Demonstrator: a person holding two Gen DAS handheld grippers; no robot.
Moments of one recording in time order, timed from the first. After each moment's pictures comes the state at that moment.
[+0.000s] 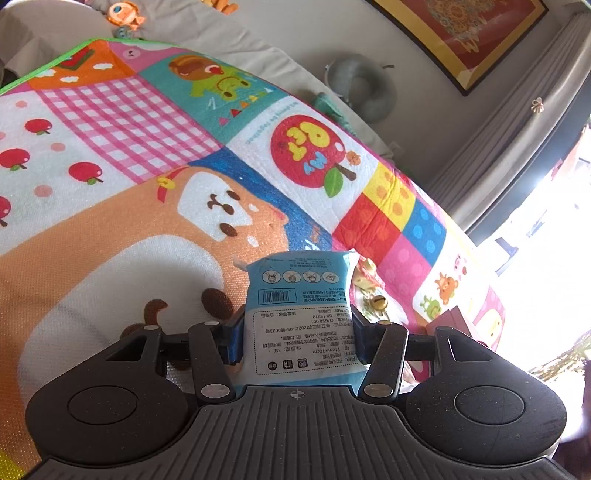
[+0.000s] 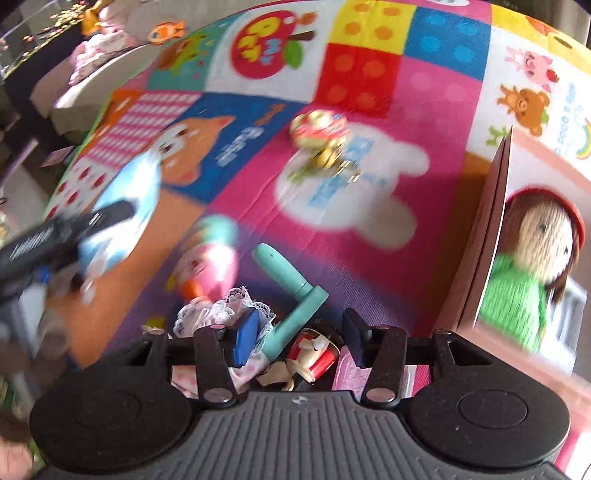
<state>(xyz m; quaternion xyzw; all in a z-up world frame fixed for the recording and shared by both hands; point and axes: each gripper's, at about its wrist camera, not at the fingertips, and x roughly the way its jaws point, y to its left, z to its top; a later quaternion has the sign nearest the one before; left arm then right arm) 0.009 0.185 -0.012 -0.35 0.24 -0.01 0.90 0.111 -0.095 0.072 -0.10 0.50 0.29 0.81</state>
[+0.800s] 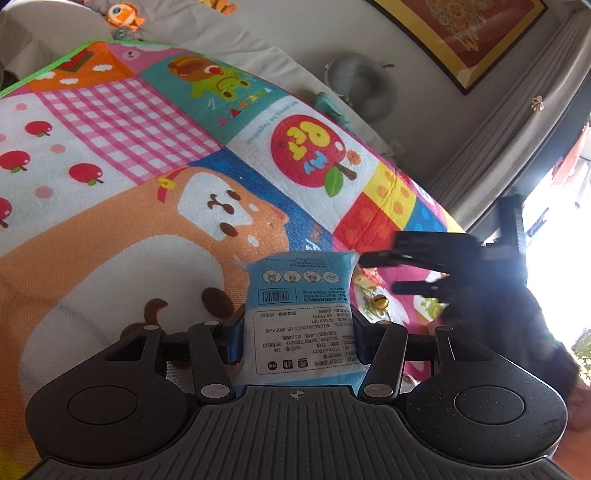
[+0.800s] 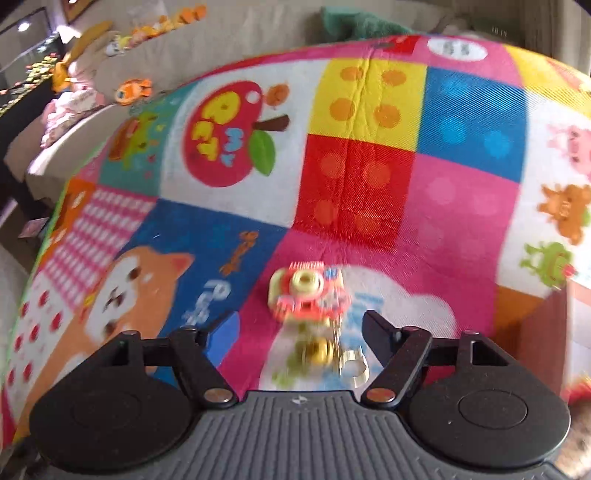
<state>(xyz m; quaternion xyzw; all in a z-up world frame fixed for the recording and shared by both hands) 0.011 0.183 -0.011 -0.35 0.24 -0.01 0.90 0.260 -0.011 0.071 -0.05 0.45 0.24 0.86</state>
